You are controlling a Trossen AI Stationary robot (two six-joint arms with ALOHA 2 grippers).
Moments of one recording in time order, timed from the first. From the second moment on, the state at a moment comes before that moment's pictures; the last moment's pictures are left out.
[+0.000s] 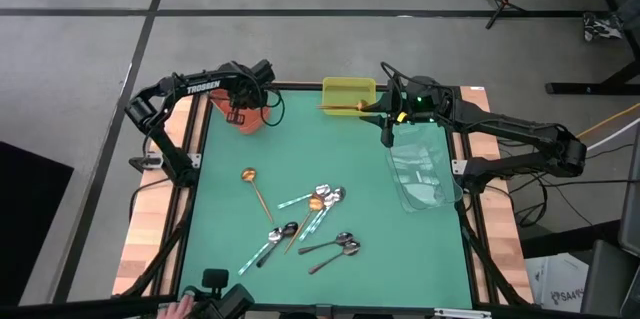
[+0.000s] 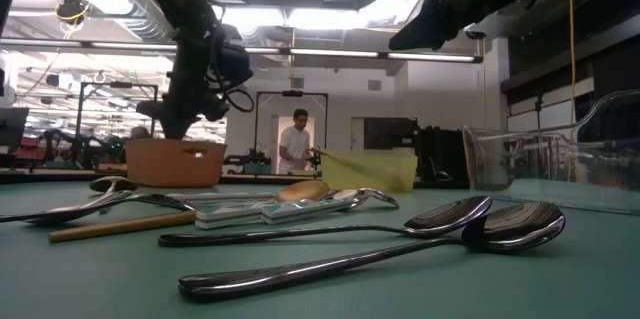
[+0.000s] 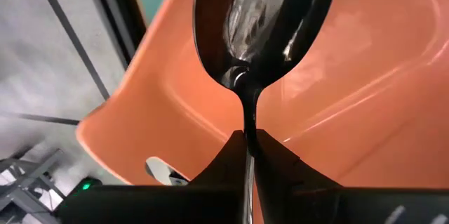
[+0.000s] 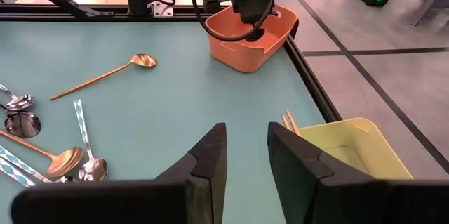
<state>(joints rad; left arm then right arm) 0.80 1.67 1.13 -0.95 -0.46 0.88 -0.44 1.15 0.87 -0.14 -0.25 -0.21</state>
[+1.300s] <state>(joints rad) 0.68 1.55 1.12 -0.88 -0.43 0.72 -0.44 1.15 0.87 -0.14 -0.26 -0.21</state>
